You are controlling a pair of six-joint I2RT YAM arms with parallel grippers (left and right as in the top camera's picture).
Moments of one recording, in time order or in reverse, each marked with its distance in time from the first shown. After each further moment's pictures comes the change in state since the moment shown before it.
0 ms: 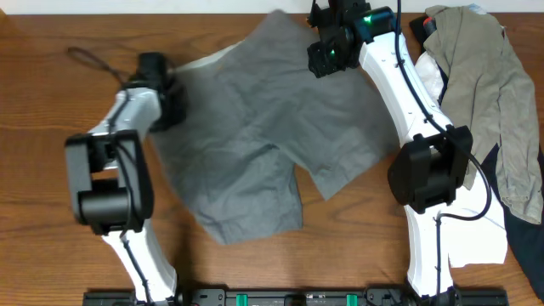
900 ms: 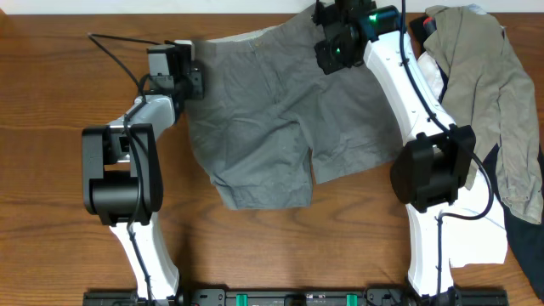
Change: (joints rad) left arm -0.095 0.057 -0.063 0.697 0.269 0.378; right arm -0.023 0.000 0.000 0.013 0.038 -0.071
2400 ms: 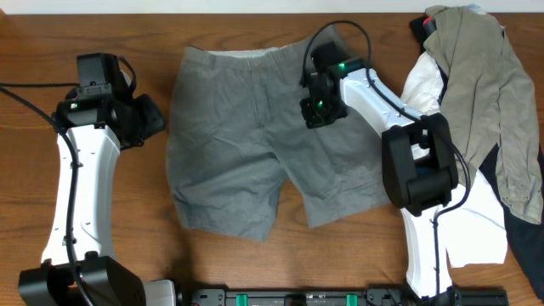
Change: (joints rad) left arm 0.138 -0.615 0.000 -1.004 -0.028 -0.405; right arm 0.061 -0.001 -0.489 0.214 -0.125 0.162
